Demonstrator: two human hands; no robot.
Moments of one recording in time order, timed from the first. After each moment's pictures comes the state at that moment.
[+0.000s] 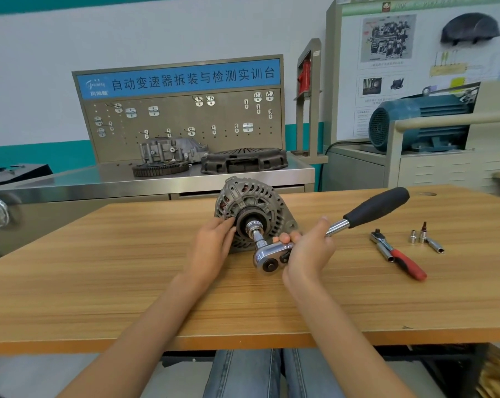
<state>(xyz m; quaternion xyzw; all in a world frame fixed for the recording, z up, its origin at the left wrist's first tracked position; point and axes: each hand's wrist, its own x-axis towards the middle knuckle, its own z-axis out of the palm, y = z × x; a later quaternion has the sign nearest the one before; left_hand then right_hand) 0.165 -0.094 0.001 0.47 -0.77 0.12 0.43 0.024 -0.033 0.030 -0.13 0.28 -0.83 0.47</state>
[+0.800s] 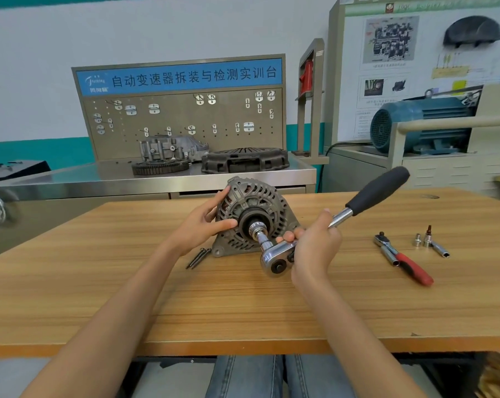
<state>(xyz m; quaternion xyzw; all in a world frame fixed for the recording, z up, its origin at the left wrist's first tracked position) 0.204 -0.137 0.031 0.37 -0.73 -0.38 0.43 0.021 -0.037 0.037 -0.20 0.32 -0.82 0.43</state>
